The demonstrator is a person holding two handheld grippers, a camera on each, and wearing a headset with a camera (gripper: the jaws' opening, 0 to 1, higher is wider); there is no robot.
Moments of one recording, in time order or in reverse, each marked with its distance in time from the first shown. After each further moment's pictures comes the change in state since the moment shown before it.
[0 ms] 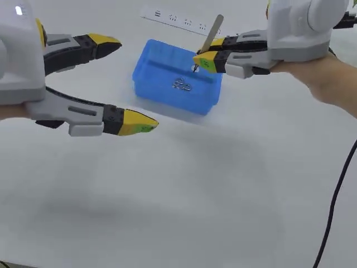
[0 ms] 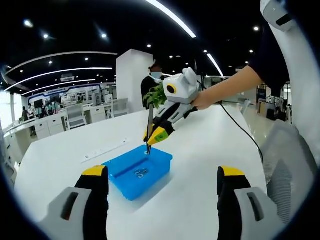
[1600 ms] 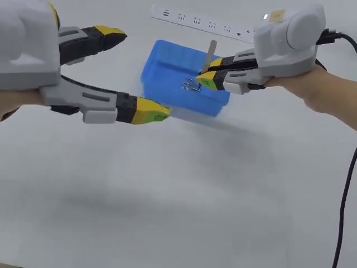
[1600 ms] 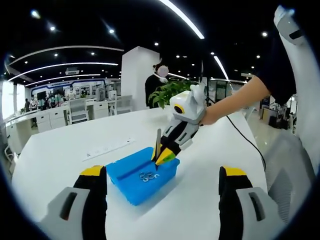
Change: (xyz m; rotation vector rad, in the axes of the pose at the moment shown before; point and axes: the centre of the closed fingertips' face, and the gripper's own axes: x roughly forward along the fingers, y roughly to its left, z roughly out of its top) left arm 0.018 0.022 0.017 -0.070 -0.007 0.006; right arm 0.014 0.013 -0.024 0.011 0.066 0.038
